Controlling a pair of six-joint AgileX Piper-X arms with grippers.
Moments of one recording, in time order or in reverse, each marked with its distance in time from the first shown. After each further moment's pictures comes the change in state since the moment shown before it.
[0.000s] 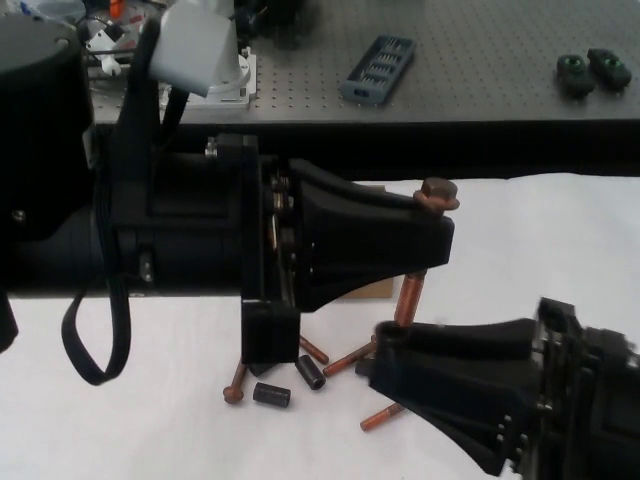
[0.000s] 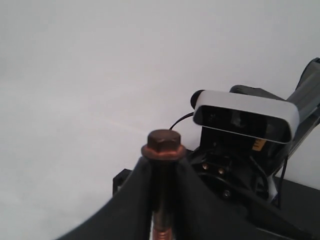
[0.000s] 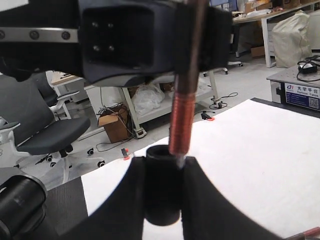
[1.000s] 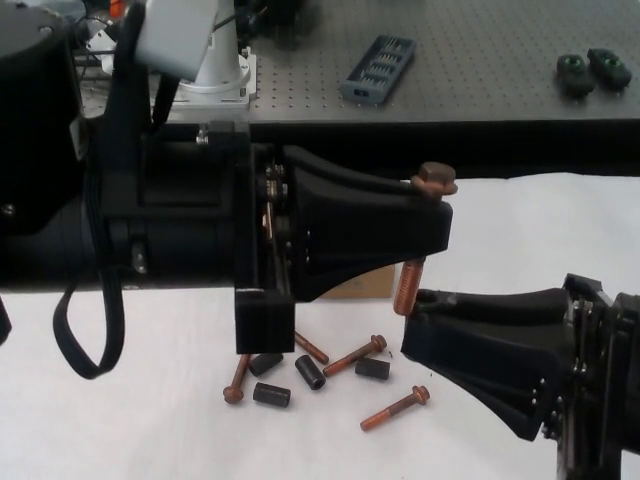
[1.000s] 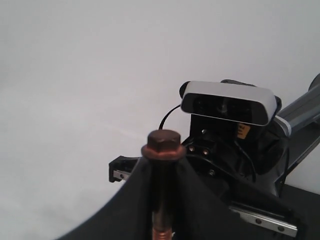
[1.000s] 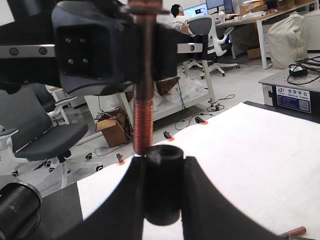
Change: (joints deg) left arm 0.0 -0.4 -0.1 -0.9 -0.3 -0.9; right arm -6.5 -2.9 -0.2 2.7 -6.1 1.5
